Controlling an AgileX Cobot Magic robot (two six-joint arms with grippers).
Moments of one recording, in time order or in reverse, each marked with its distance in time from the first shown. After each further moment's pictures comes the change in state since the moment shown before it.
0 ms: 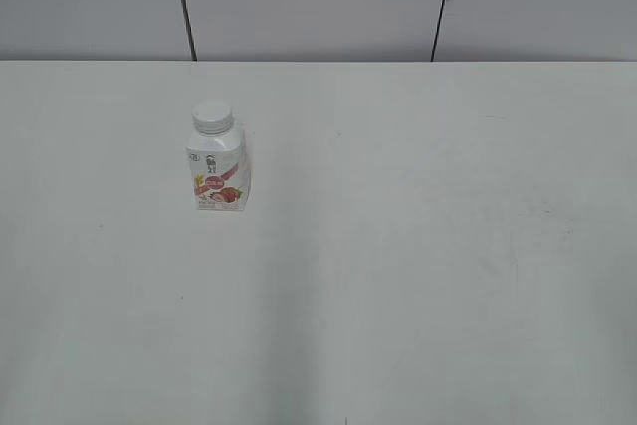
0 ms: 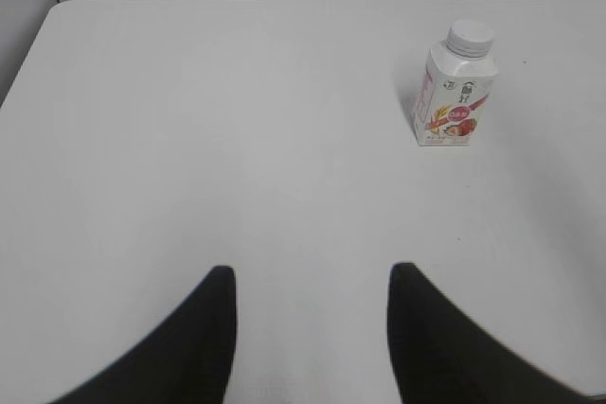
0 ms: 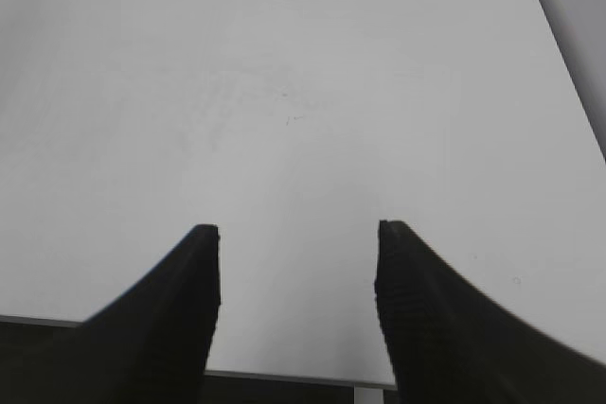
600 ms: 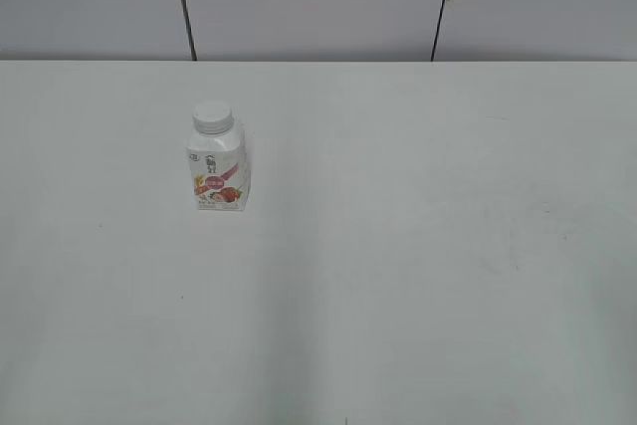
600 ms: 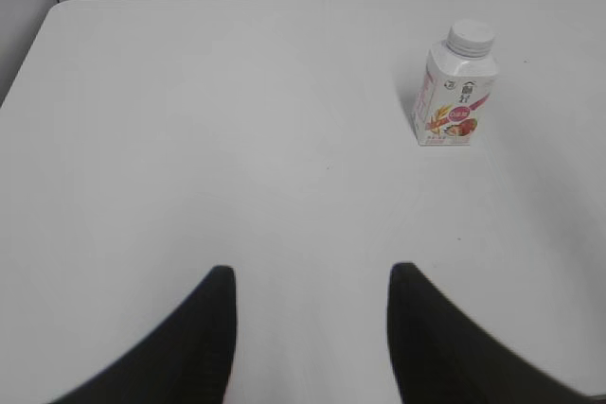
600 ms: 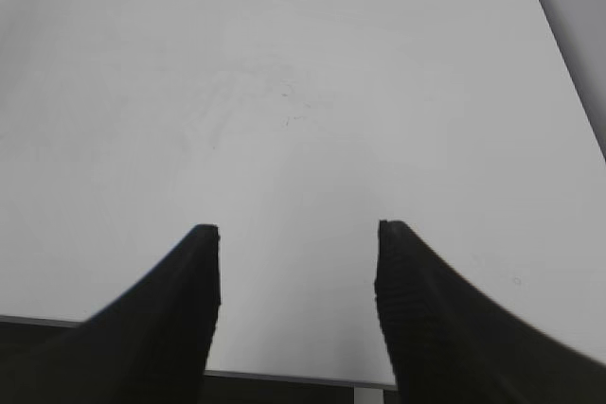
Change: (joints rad) left arm 0.000 0.000 0.000 0.000 0.000 0.000; right arm 0.000 0.000 0.000 0.000 0.000 0.000
